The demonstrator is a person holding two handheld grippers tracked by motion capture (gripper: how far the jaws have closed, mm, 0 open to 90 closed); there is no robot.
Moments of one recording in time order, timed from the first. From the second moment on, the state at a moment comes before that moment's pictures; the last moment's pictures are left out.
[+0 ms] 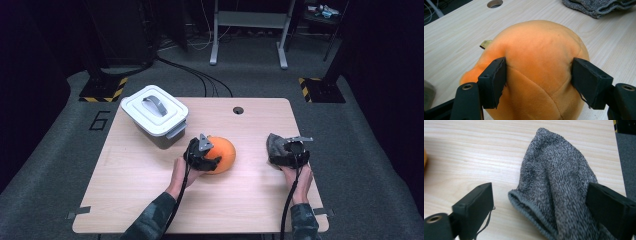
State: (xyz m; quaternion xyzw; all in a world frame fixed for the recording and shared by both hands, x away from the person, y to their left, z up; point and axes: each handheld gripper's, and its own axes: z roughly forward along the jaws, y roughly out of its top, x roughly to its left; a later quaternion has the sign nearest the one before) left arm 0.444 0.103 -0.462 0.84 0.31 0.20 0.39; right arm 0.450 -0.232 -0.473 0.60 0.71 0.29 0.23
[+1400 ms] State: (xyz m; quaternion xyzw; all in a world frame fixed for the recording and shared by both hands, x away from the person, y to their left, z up) left arm 0.441 0.093 -0.468 0.86 0.31 0.22 0.34; right arm 0.372 -0.265 -0.525 0.61 0.68 0.32 0.24
